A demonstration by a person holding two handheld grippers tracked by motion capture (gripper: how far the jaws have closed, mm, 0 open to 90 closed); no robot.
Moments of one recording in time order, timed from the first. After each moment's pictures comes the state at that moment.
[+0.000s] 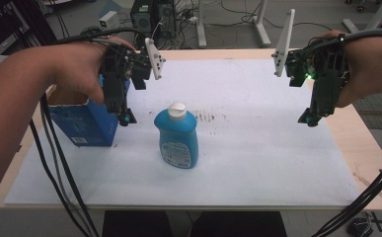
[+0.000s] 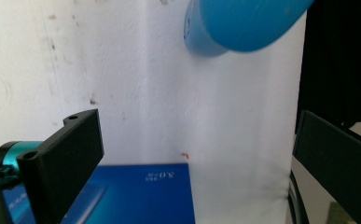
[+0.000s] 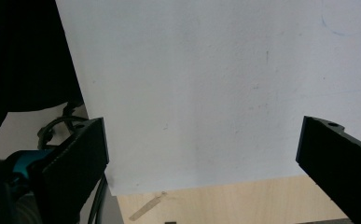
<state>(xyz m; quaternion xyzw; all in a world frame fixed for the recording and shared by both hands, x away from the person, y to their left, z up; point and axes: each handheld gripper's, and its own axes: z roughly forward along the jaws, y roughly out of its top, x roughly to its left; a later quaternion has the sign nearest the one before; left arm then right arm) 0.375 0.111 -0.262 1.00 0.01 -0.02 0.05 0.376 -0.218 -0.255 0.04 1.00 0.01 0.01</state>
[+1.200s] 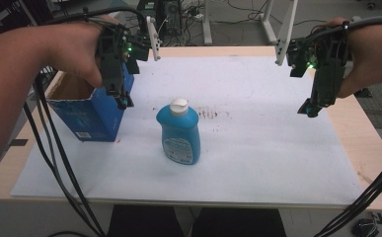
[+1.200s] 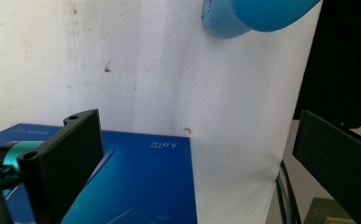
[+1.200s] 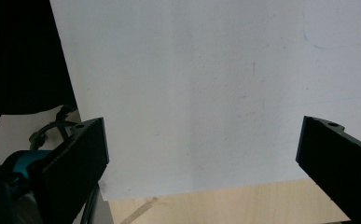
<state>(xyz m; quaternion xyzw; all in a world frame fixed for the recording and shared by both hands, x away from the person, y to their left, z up) 0.380 0.112 -0.241 1.00 0.06 0.00 0.02 0.380 -0.215 -0.246 0.03 1.00 0.02 0.03</state>
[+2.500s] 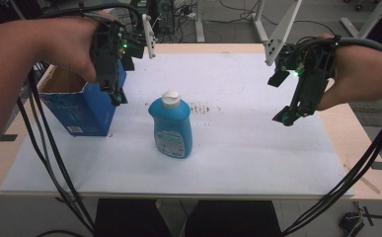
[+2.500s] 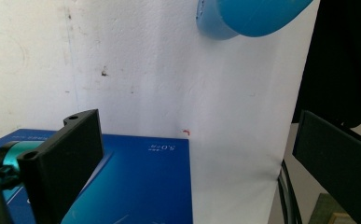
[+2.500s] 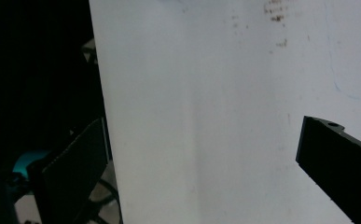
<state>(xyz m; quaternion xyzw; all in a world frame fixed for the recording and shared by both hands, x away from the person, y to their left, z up) 0.373 0.107 -0.245 1.00 0.04 0.00 0.01 0.351 -0.216 -0.260 0.05 0.99 0.15 0.00</state>
